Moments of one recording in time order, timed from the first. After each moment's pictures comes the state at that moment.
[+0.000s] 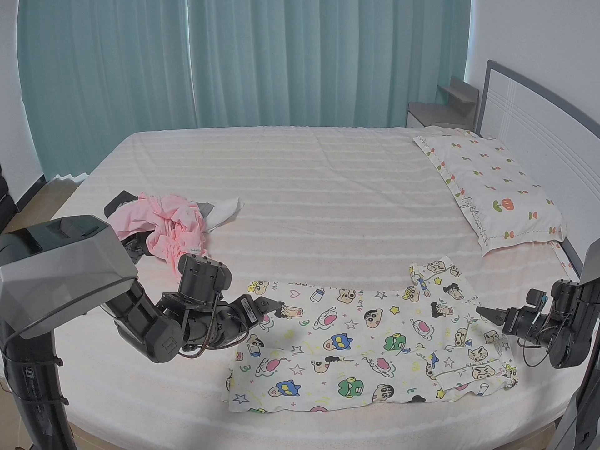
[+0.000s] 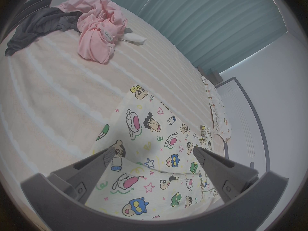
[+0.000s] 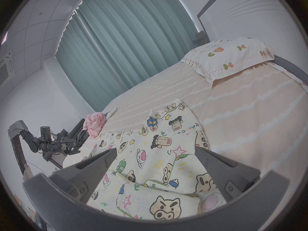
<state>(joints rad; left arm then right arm) -0.44 2.19 -0.80 -0.69 -0.10 -0.88 -0.31 2.32 -0.27 -1.55 0.68 0.19</state>
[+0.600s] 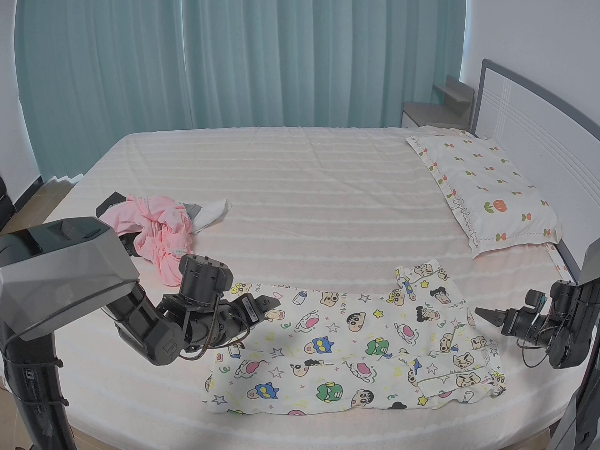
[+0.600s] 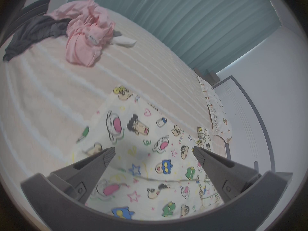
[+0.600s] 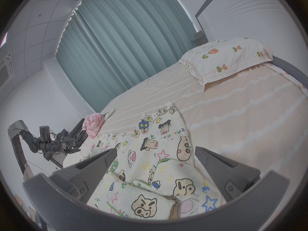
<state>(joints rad) -0.42 2.18 -0.79 -0.74 -0.05 -0.80 -0.31 2.33 -0.26 -1.55 0.68 0.19</state>
